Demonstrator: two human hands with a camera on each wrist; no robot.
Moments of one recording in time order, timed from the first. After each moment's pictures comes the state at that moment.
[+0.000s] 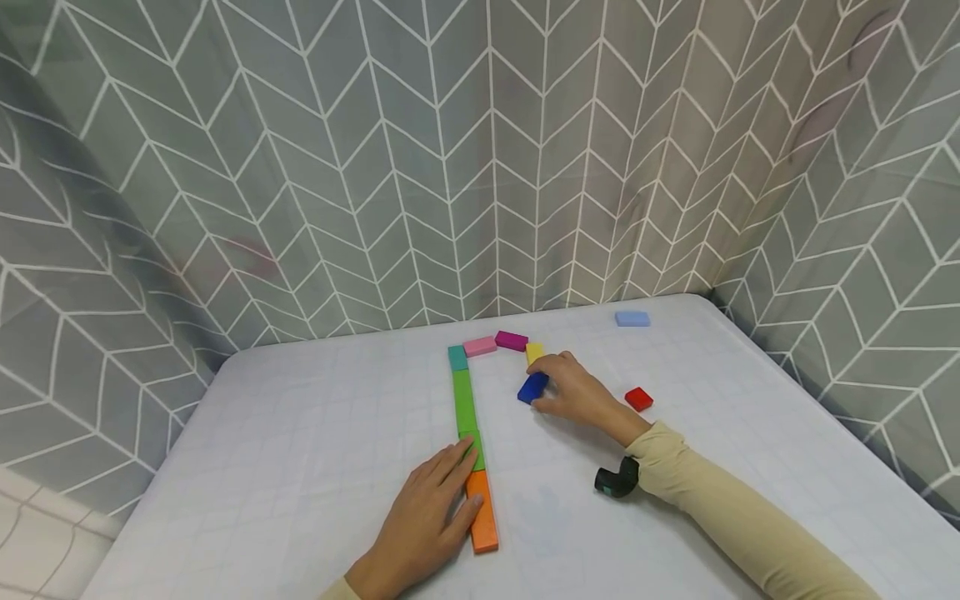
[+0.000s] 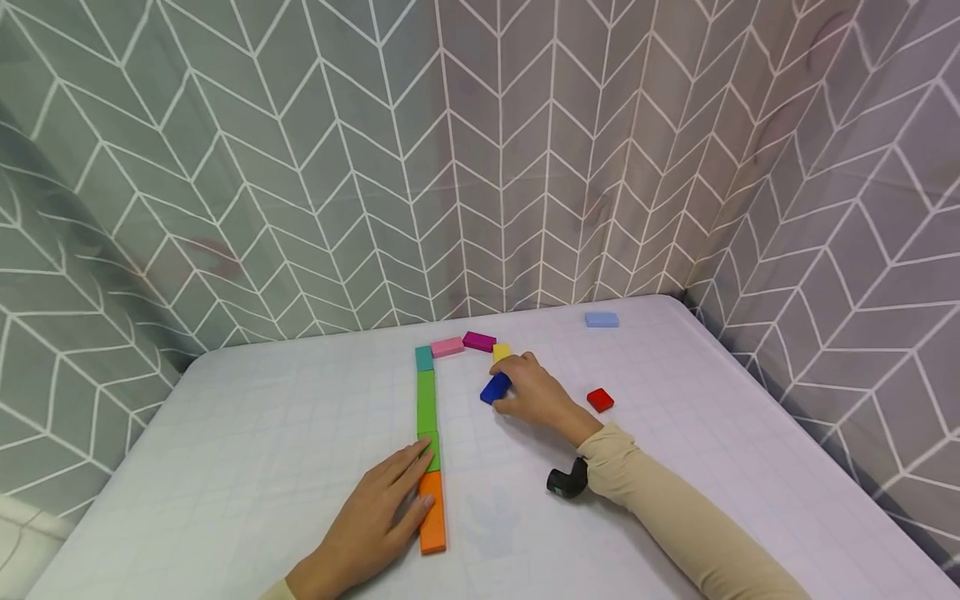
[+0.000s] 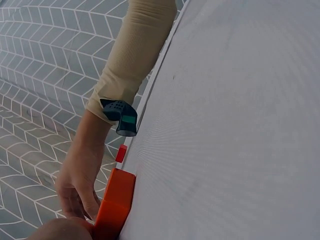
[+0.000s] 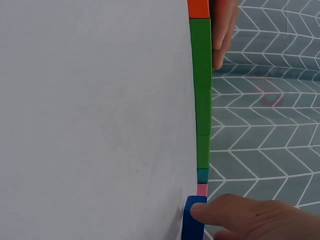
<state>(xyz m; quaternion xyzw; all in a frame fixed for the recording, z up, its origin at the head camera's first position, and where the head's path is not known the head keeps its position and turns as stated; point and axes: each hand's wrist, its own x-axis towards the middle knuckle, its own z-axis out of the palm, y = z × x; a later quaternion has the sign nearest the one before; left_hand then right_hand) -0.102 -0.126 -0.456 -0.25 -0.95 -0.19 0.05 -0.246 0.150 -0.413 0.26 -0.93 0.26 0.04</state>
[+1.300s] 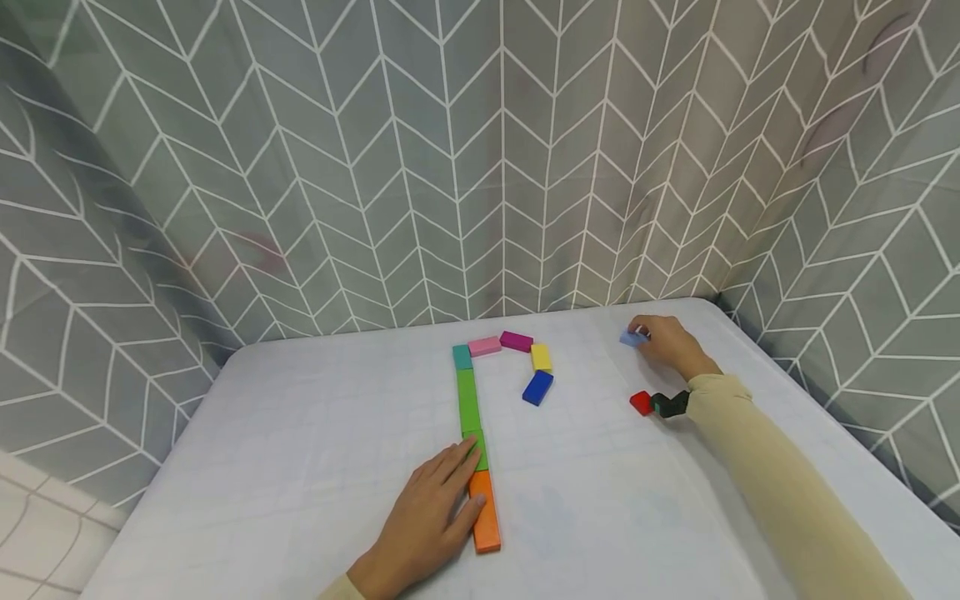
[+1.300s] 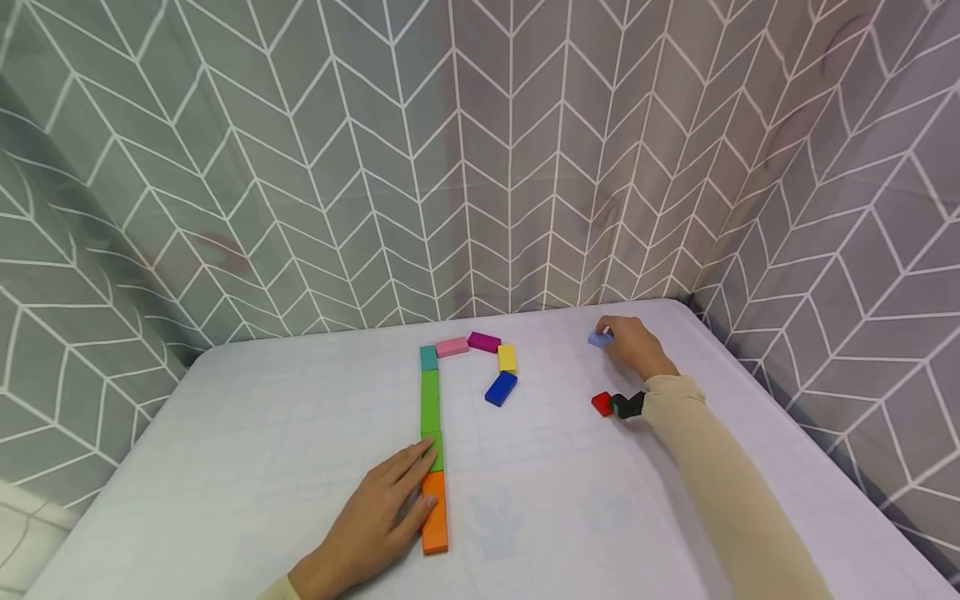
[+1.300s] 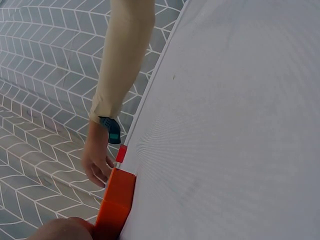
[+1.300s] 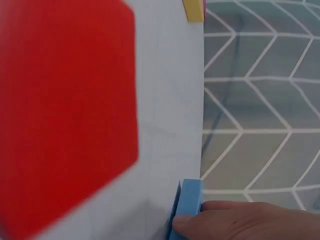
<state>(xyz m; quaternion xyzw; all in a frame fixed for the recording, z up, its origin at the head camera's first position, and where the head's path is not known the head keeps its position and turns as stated) -0.100 -0.130 -0.457 -0.26 -0.94 -0.21 0.08 -0.330 0.299 -0.398 0.12 -0.97 0.20 0.01</state>
